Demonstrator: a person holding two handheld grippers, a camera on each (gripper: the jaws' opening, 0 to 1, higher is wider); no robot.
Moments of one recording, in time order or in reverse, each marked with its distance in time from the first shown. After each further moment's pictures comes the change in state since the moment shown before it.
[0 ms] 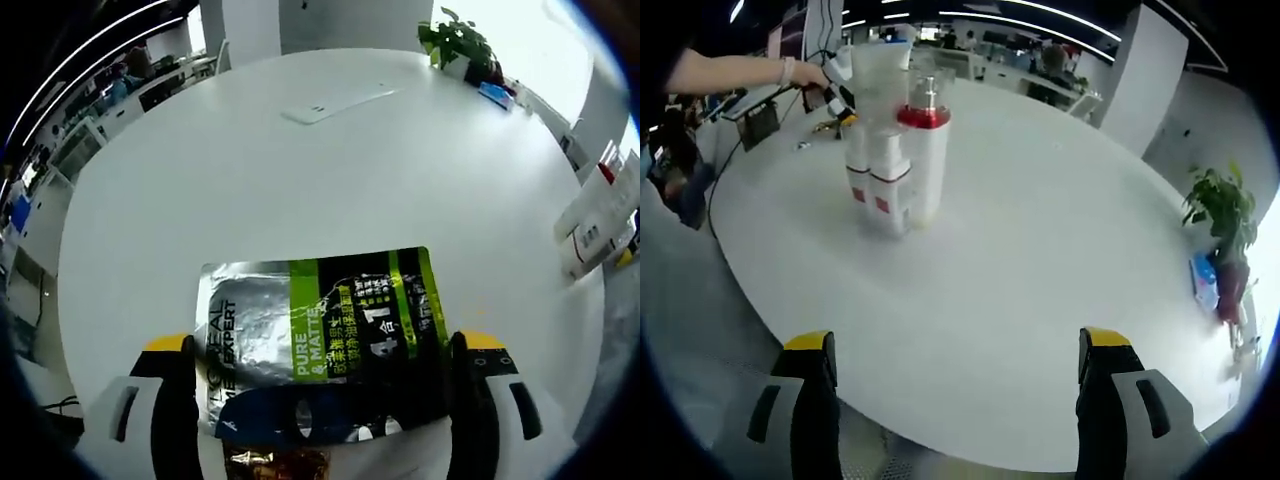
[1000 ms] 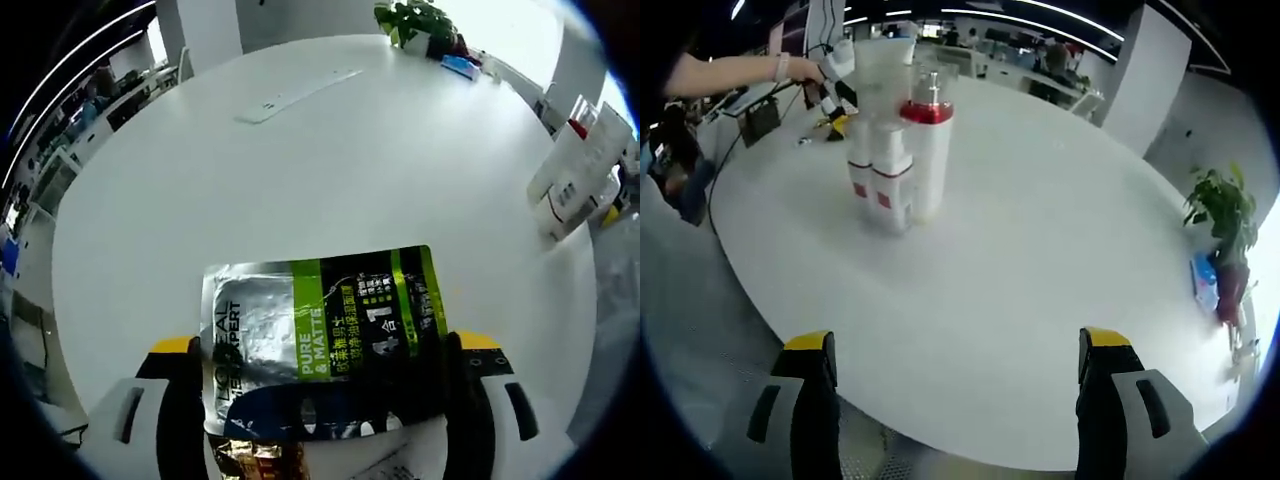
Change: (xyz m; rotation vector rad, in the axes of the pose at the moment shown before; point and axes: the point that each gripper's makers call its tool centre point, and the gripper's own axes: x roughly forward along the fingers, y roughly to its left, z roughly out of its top) left arm -0.007 -0.026 -0.009 0.143 0.054 -0.069; right arm 0.001 0.000 -0.004 -0.007 0.013 0.002
